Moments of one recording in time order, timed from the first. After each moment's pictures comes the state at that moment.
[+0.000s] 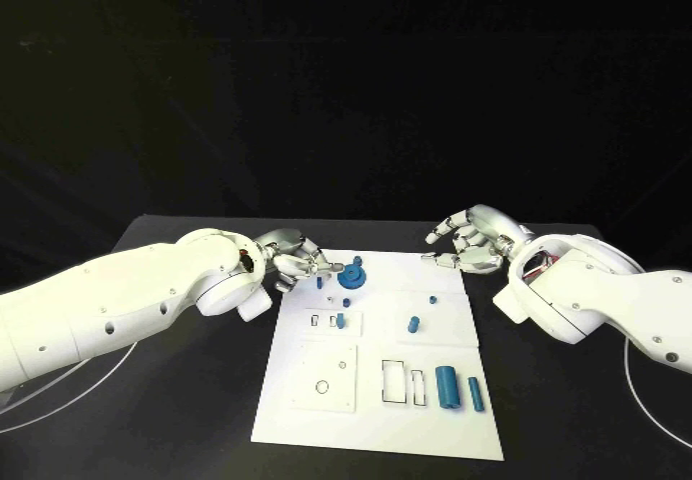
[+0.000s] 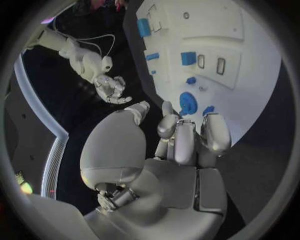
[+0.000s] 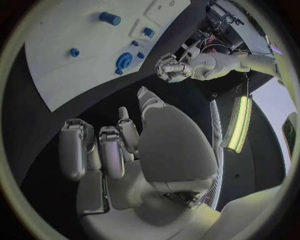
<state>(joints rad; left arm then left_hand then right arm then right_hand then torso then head) 1.20 -0.82 0.01 1.46 -0.78 -0.04 -0.23 1.13 -0.16 0.34 0.29 0.16 0.87 0.07 0.69 0.62 1.30 0.00 1.23 1.05 1.47 -0.06 1.37 1.28 0.09 1.30 0.05 1.41 1.14 1.33 -0.91 -0.13 1.67 -0.98 -0.47 -0.21 1.42 -0.17 0.17 0.29 0.17 0.81 0.18 0.34 0.27 1.31 0.10 1.39 1.31 1.46 0.03 1.57 1.31 0.05 1.47 0.13 1.38 1.31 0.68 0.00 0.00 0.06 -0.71</state>
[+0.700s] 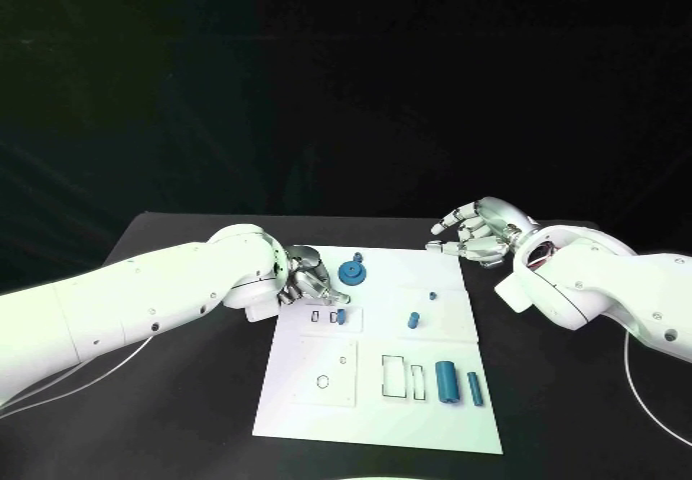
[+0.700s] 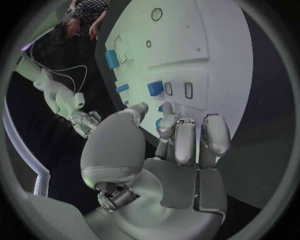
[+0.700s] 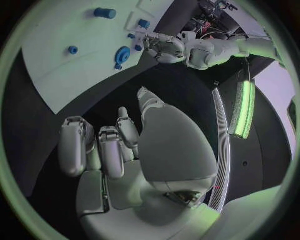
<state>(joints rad) 1.20 -0.69 0.00 1.39 -1.00 0.15 -0.47 1.11 -0.15 0.32 0.29 0.16 0.85 0.08 0.69 0.66 1.29 0.01 1.24 1.05 1.47 -0.06 1.37 1.26 0.09 1.31 0.06 1.42 1.16 1.33 -0.90 -0.13 1.62 -0.84 -0.45 -0.17 1.41 -0.16 0.17 0.29 0.17 0.79 0.18 0.35 0.27 1.25 0.10 1.35 1.26 1.46 0.03 1.56 1.31 0.05 1.44 0.13 1.34 1.31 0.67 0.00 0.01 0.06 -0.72</state>
